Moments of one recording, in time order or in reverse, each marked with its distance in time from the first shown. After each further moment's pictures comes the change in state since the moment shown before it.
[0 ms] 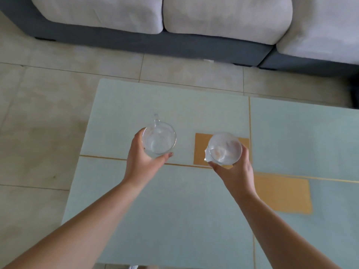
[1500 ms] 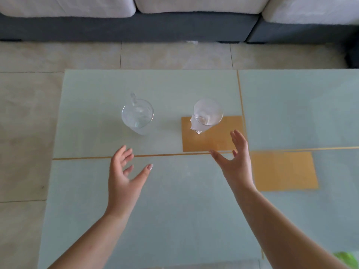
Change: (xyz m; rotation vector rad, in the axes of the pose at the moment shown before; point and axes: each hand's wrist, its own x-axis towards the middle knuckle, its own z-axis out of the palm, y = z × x) left_hand -0.055 -0.050 0.027 -0.167 0.035 -0.080; right_hand 0.003 0.081 0.018 0.266 0.081 0.059
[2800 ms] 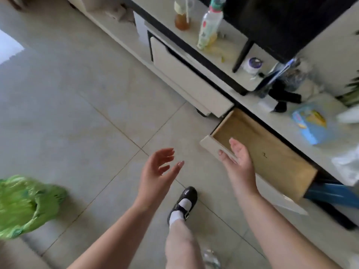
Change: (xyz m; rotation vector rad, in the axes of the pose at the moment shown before) left_hand -0.855 -0.177 0.104 0.822 -2.377 0.410; right_hand -0.888 0.373 -0.163 0.952 2.111 0.884
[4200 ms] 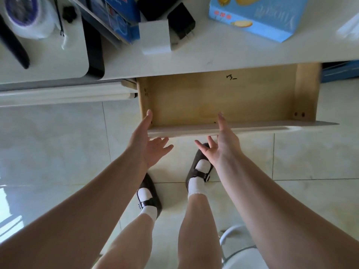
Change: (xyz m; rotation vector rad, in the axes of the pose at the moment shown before) left_hand 0.233 -0.101 0.324 0.063 -0.184 -1.014; right_hand 0.209 0.171 -0.146 1.234 0.742 1.099
